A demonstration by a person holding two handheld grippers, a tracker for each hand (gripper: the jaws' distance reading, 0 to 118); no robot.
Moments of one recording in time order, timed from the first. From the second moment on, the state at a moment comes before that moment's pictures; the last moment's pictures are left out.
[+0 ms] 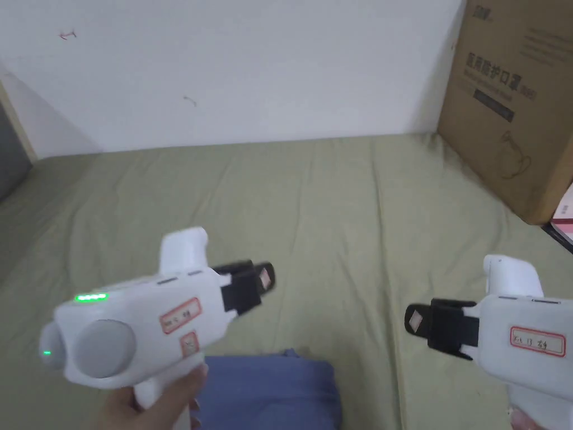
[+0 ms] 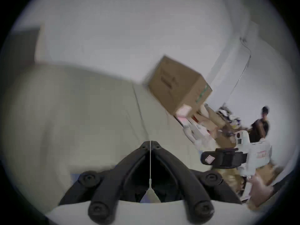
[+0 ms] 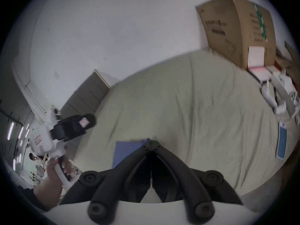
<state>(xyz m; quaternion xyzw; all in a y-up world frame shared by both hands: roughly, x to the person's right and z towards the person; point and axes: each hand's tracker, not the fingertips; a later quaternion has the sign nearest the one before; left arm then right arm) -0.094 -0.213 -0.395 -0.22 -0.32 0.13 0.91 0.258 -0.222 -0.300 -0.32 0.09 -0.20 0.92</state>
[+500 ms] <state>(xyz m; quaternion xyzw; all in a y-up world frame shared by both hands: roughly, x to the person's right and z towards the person) -0.152 -0.187 -0.323 -0.05 -0.10 0.04 0.99 0.221 -0.183 -0.310 -0.05 -0.01 -0.10 0.99</state>
